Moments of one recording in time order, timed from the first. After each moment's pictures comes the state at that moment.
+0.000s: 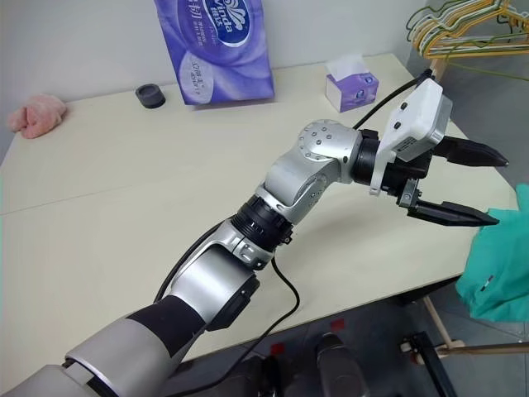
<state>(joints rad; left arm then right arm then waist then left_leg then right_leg) -1.33 -0.17 -0.31 0.60 -0.33 0.10 -1.17 0.06 -1.27 -0.99 -0.37 1.34 0.95 -0.97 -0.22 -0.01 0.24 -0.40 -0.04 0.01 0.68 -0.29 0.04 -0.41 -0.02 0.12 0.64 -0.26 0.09</state>
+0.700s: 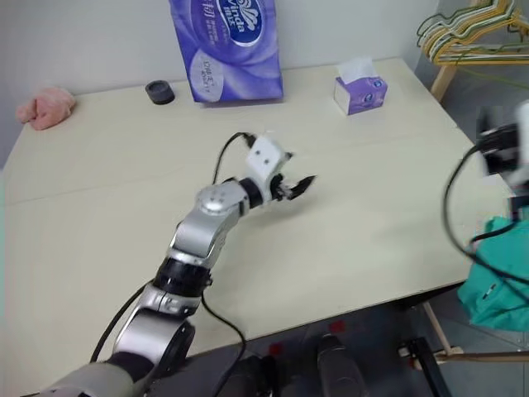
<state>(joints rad) -0.69 0.19 -0.12 0.15 0.02 0.39 -0.40 -0.20 -0.97 -0.27 -0.63 0.51 0.53 -0.13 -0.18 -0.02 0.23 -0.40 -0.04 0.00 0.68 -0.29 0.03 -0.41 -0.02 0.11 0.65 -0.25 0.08</state>
